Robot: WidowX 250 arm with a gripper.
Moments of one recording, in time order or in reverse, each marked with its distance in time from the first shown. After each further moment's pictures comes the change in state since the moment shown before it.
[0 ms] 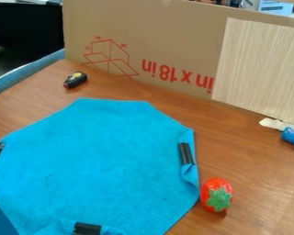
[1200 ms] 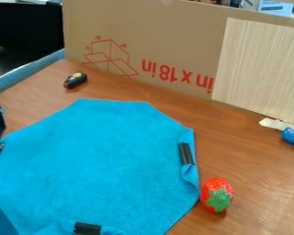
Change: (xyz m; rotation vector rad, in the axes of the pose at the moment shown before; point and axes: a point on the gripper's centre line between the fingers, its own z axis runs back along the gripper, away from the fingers) arm -0.032 -0.003 -0.096 0.046 -0.062 0.080
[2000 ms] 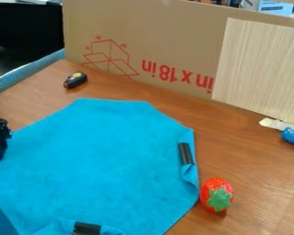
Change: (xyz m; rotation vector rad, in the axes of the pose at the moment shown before) arm 0.002 0.011 -0.039 0.064 -0.038 0.025
